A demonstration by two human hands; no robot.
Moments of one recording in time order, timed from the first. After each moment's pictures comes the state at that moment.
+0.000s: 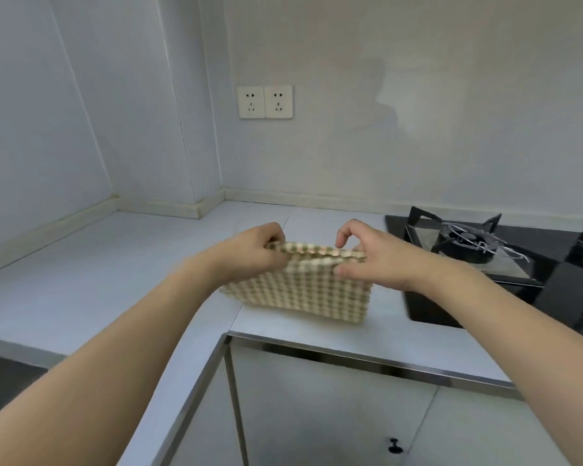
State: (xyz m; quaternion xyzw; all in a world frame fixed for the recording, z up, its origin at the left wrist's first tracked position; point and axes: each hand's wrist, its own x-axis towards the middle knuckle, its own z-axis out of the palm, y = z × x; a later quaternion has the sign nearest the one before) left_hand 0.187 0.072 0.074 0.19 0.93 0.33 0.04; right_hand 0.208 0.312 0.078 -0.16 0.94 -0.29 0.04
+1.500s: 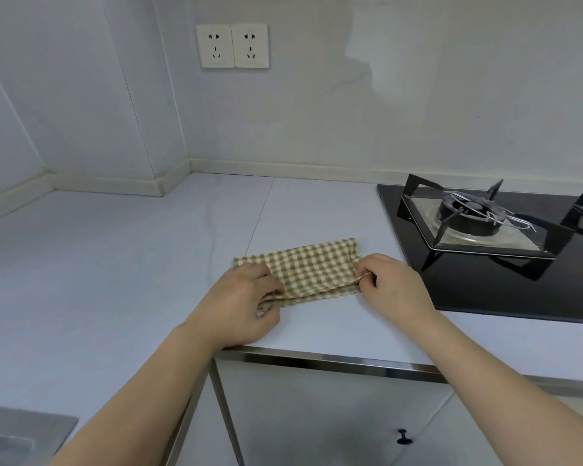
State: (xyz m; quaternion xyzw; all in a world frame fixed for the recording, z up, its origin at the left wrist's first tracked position) left_hand 0.131 0.056 -0.065 0.37 0.90 0.19 -0.14; right_hand 0.146 0.335 -0.068 -0.04 0.96 -0.19 -0.19
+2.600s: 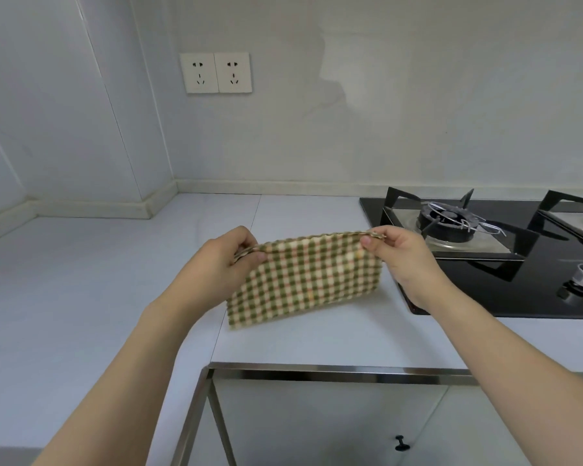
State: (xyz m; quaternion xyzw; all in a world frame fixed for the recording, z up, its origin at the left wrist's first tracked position) left_hand 0.130 0.053 0.017 0.21 0.89 0.39 -0.08; right_hand 0.147 0.345 -0.008 -0.03 0.73 -0.66 -0.17
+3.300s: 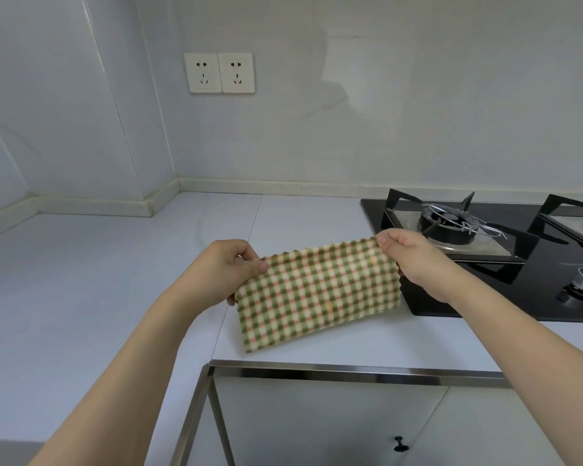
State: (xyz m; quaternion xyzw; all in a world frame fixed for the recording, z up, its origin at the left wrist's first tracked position) left_hand 0.127 0.055 0.017 0.15 0.87 0.47 0.04; right_hand 0.145 0.366 0.002 0.02 0.85 -0.51 -0.08
